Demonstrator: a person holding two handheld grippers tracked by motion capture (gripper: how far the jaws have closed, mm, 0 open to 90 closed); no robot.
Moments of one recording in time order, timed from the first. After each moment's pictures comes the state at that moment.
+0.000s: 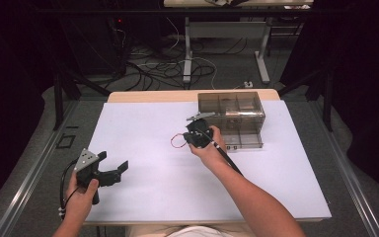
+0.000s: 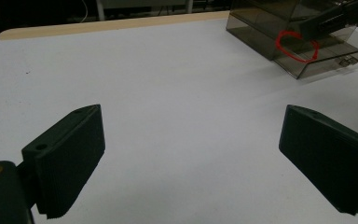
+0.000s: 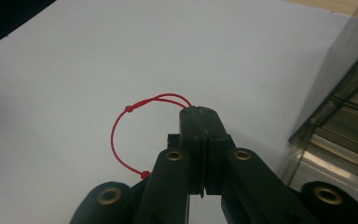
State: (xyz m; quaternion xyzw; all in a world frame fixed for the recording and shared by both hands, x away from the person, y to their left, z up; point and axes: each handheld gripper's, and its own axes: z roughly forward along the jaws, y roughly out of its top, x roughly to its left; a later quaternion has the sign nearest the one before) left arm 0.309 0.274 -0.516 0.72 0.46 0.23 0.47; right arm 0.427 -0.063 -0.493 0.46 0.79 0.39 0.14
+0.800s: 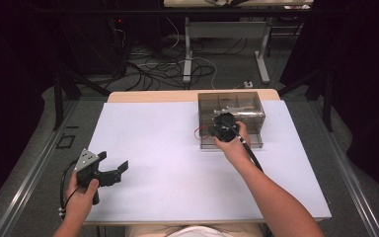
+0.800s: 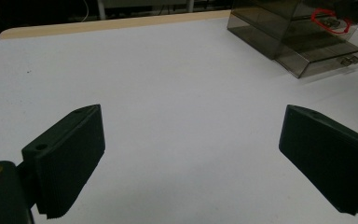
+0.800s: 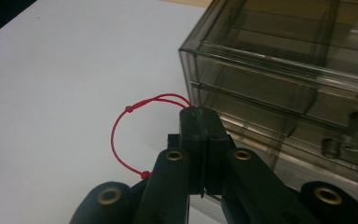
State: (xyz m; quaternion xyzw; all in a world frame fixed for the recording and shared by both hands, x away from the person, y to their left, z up) left arm 0.309 0.273 -0.516 0.71 0.46 0.23 0.47; right arm 0.435 -0.137 -0.484 0.50 0.75 0.40 0.16
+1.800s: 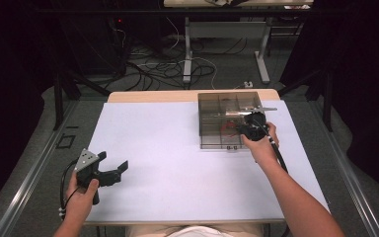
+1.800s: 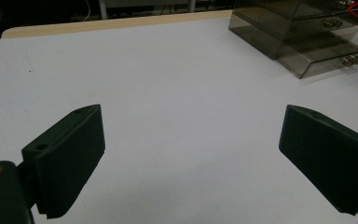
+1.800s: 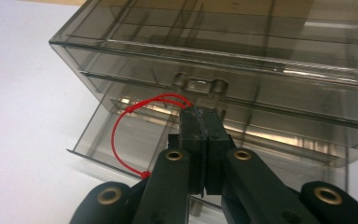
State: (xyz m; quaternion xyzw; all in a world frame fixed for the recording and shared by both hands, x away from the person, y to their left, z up) left arm 0.309 0.274 -0.517 0.71 0.46 0.23 0.47; right arm 0.433 -0.218 -0.483 0.55 0.71 0.39 0.19
